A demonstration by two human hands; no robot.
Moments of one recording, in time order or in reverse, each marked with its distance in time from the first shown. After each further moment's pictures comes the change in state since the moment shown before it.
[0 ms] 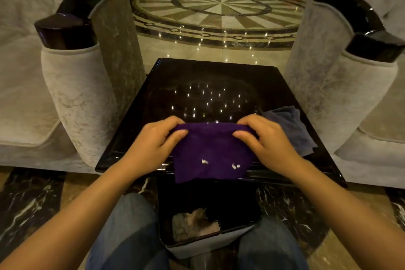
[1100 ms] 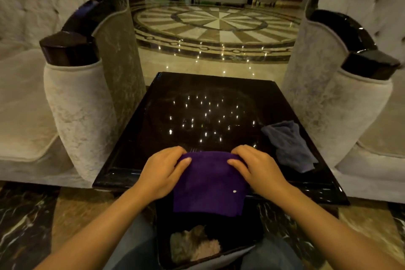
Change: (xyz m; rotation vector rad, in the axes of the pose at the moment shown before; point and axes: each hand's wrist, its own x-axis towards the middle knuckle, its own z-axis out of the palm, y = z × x) left_hand -0.007 -0.020 0.026 0.238 0.015 0.015; right_hand -0.008 0.003 0.024 -0.236 -0.063 0.059
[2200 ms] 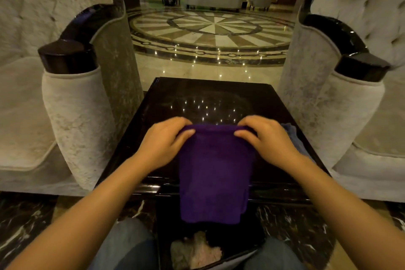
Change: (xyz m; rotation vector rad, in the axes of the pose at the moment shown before) left_hand 0.054 -0.002 -0.026 0.013 0.125 0.164; right_hand 0.041 0.017 -0.037 0.063 0.091 -0.021
